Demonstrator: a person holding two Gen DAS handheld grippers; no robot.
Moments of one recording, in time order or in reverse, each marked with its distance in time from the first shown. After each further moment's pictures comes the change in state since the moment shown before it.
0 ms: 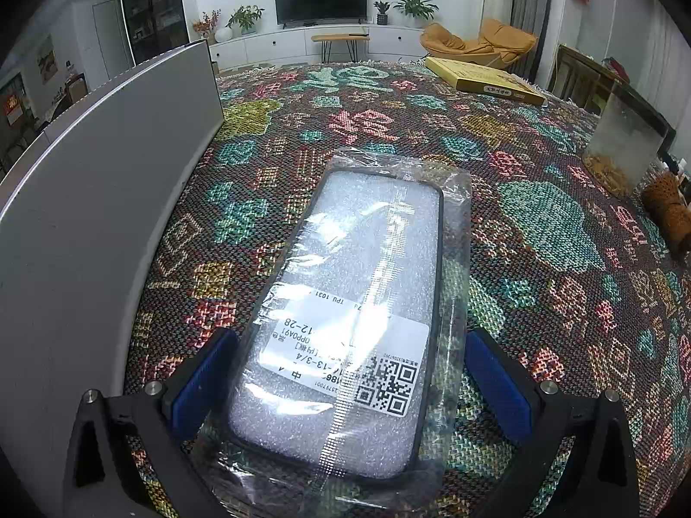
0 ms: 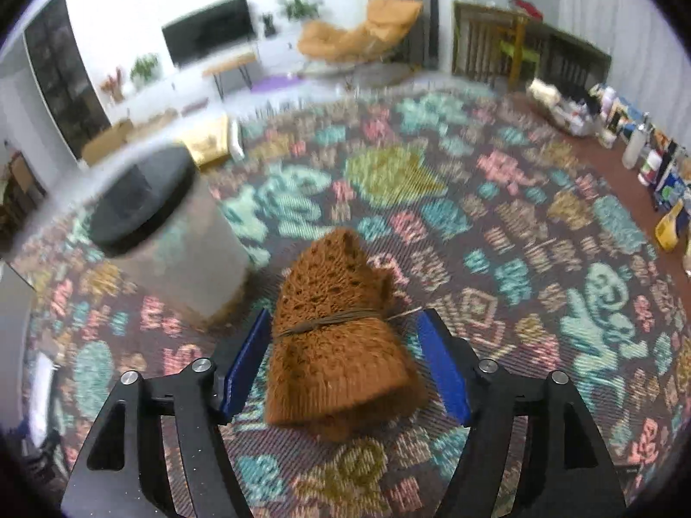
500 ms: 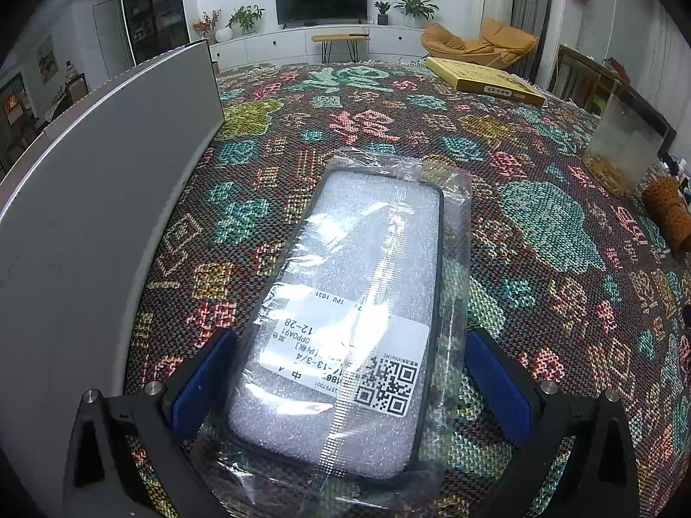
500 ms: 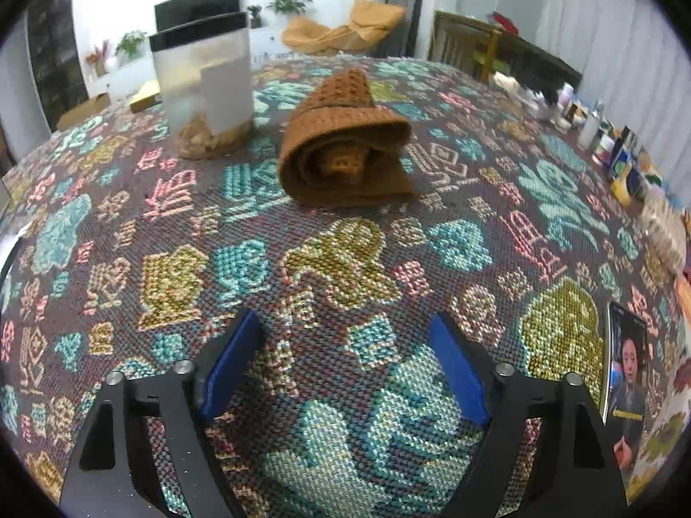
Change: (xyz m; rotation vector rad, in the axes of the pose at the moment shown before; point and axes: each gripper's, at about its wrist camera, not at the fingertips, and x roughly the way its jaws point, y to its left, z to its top) left arm 0.000 0.000 0.000 -0.001 -0.001 0.000; right arm 0.003 0.019 -0.123 -0.029 0.051 -0.144
